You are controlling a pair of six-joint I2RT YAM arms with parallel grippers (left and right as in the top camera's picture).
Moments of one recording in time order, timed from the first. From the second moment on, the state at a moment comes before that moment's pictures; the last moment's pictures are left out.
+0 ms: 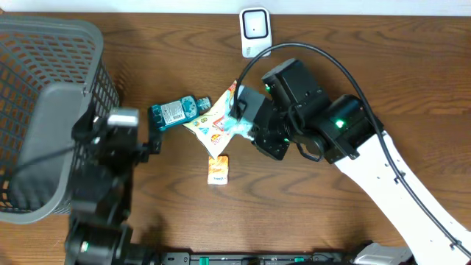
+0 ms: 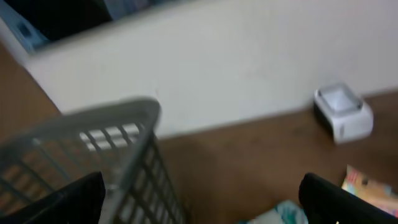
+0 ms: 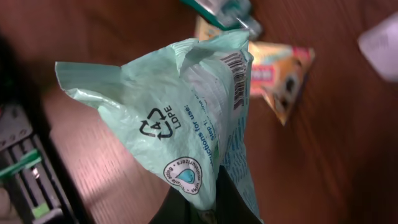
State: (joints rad) left arm -0.16 0.61 0.67 -0.18 -0.20 0.24; right arm 0.68 1.51 1.63 -1.17 -0.17 -0.30
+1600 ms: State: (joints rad) left arm -0.16 0.01 0.45 -0.56 0.10 0.43; right arm 0.49 1.52 1.50 -0.83 -0.35 0.43
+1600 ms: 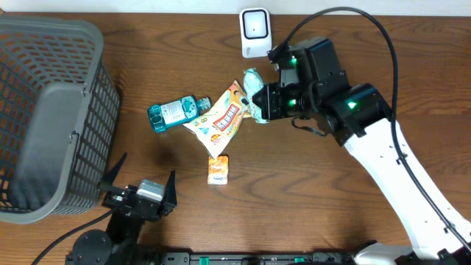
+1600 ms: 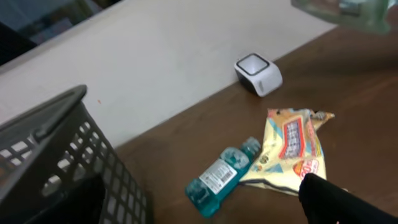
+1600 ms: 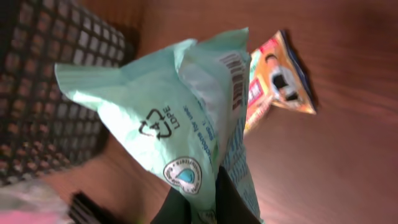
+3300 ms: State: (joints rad) left arm -0.16 0.01 0.45 -1.12 0.11 0.42; right arm 0.26 2.09 1.28 0.63 -0.68 0.80
